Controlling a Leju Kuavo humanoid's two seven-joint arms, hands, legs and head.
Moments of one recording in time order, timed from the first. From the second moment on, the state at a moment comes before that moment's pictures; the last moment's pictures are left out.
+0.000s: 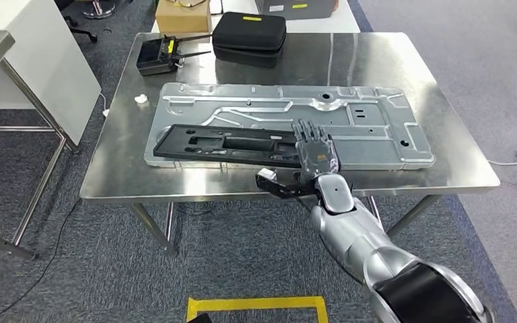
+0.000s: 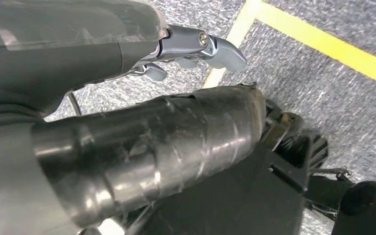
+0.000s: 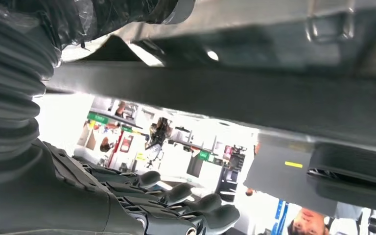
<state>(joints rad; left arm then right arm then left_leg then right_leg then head) -0.19 -0.18 0.15 -0.21 -1.04 -0.17 -0.31 -0.92 0.12 0.62 -0.35 1.19 -0.53 -0.06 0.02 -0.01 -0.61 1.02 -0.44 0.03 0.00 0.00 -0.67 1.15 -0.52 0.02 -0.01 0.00</state>
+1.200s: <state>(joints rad) -0.21 -0.17 0.15 -0.21 -1.04 -0.15 -0.26 -0.88 0.07 0.58 -0.38 1.16 -0.58 -0.08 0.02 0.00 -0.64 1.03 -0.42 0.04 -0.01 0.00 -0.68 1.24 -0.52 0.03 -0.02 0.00</state>
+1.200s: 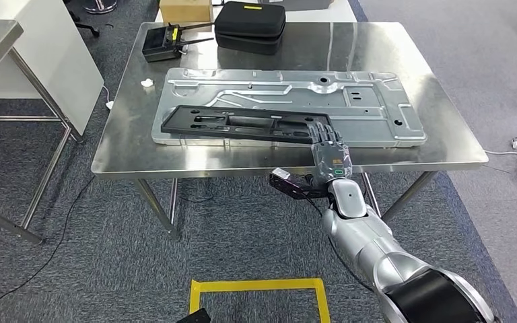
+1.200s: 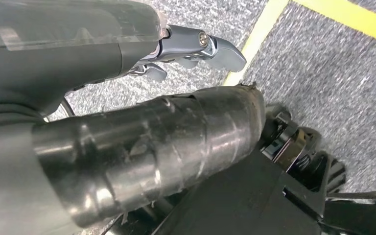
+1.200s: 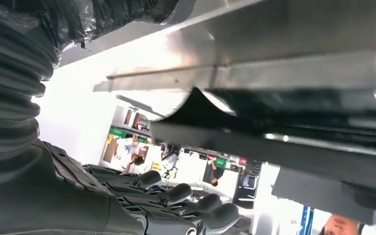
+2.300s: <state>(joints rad) -0.20 -0.17 0.17 -0.21 -1.04 -0.15 -0.27 -0.85 0.02 0.56 -0.40 1.13 -0.61 -0.08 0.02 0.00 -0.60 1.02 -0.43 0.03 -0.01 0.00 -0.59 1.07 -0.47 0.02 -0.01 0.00</state>
